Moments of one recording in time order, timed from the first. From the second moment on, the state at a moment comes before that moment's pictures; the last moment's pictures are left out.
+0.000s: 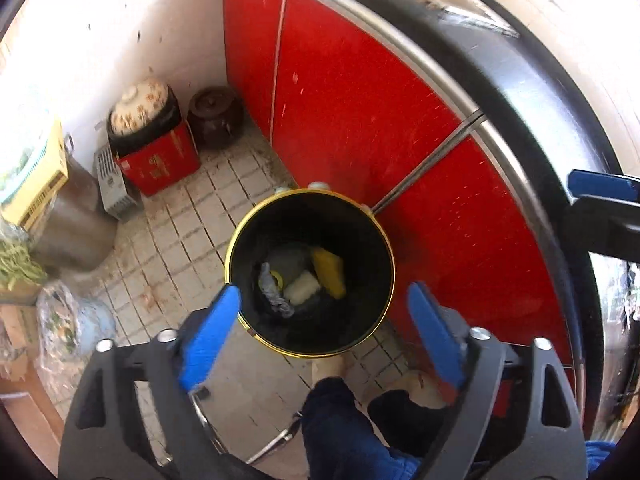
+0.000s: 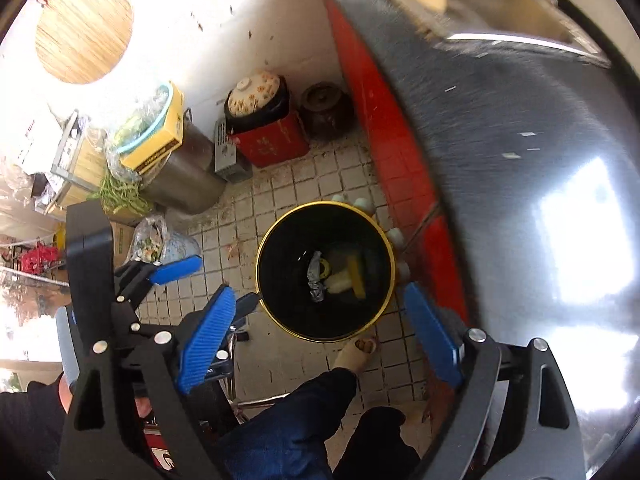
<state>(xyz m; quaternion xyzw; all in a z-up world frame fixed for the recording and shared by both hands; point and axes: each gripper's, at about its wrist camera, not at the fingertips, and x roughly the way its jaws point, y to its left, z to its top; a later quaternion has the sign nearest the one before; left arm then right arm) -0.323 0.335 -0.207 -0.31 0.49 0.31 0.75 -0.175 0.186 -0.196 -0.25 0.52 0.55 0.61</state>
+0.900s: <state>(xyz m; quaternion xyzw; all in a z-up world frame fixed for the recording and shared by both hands) 0.011 0.024 -0.069 -0.06 0.51 -0.03 0.86 0.013 -0.320 -0.106 0.06 0.48 0.13 0.86</state>
